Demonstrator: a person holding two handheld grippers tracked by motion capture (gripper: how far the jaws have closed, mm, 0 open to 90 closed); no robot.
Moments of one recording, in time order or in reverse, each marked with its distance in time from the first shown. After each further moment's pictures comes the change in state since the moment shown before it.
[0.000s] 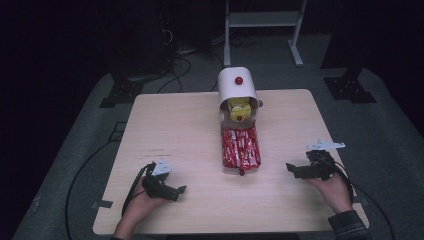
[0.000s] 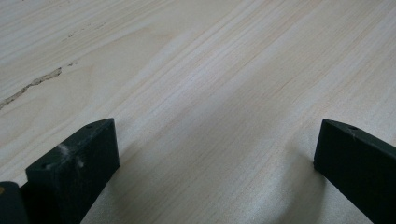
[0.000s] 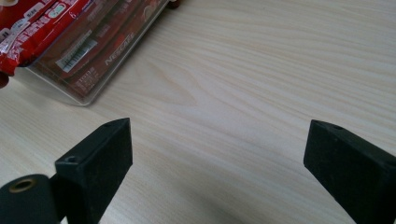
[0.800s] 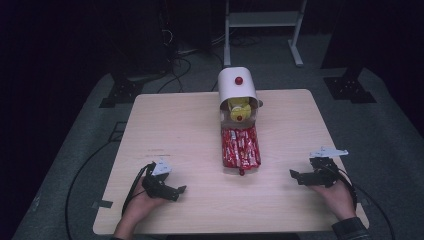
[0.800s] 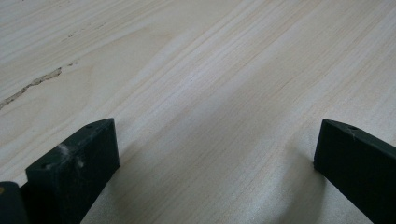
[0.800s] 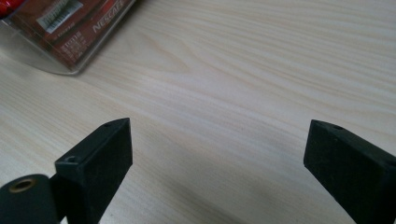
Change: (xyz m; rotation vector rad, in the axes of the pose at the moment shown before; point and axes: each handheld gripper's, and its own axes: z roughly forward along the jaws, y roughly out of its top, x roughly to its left) left arm 0.000 0.000 0.000 -0.001 0.000 -0.001; right arm -0.003 -0.021 -0.002 0.023 -0.014 0.006
